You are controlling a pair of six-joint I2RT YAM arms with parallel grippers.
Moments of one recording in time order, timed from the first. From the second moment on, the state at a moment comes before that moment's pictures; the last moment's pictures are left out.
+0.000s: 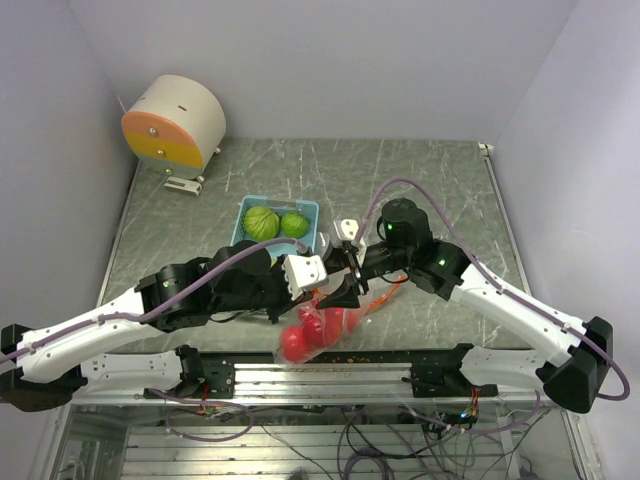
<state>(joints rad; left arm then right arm) -1.23 0.93 1.15 -0.71 0.00 0.08 0.84 1.15 1.01 -0.22 -0.95 -0.24</state>
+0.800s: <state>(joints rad) -1.23 0.65 1.13 -0.64 -0.08 0.11 0.85 1.01 0.95 -0.13 -0.74 0.01</state>
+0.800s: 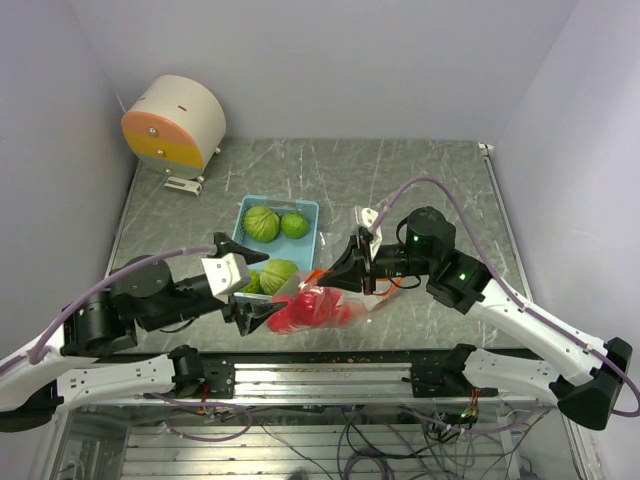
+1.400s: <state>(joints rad) -1.23 0.69 0.96 -0.42 -0.14 0.10 0.85 1.03 0.94 0.11 -0.73 0.27</state>
